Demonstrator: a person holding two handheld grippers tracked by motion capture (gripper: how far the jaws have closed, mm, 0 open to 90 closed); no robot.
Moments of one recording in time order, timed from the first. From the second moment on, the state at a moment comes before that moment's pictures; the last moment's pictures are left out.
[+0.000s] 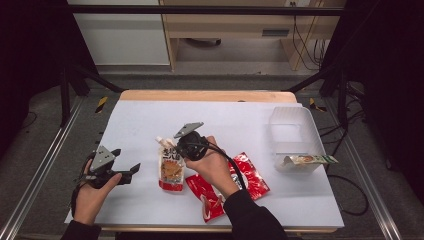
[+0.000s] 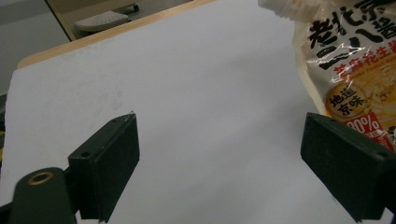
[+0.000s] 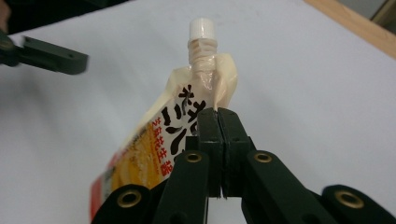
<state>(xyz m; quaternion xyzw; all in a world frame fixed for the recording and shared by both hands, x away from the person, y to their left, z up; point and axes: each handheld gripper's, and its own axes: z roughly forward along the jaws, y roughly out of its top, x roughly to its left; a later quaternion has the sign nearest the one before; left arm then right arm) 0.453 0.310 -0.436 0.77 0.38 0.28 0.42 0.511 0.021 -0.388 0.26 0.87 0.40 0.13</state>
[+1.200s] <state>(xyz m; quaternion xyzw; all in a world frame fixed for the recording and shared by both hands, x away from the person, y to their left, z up) 0.448 0.238 -0.381 0.83 0.26 0.19 0.45 0.492 -0.058 -0.317 0.20 0.87 0.43 0.15</state>
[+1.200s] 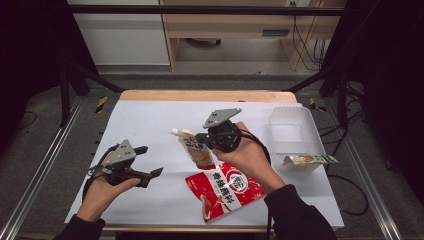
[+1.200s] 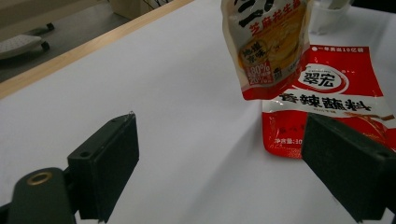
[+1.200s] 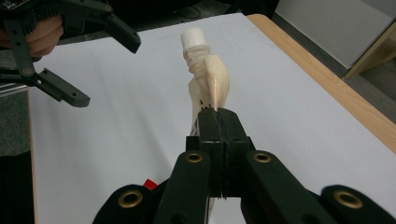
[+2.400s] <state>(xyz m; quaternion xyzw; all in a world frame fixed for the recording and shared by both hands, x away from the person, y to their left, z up) 0.486 0.193 -0.342 0.85 0.17 0.12 0.48 0.469 -0.062 -0.320 0.17 0.86 0.46 0.13</state>
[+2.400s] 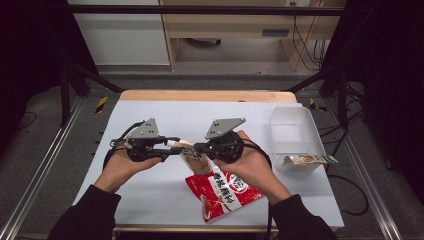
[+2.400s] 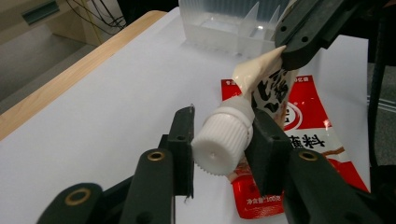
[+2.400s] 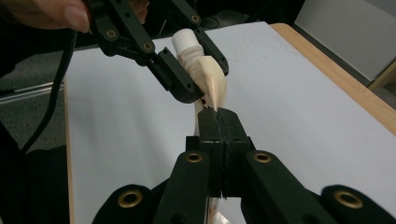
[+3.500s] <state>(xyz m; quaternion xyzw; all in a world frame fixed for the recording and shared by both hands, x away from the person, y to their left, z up) 0.470 0.170 -0.306 0.88 0.12 0.14 0.43 0.468 -0.068 -0.305 0.15 0.90 0.39 0.16</state>
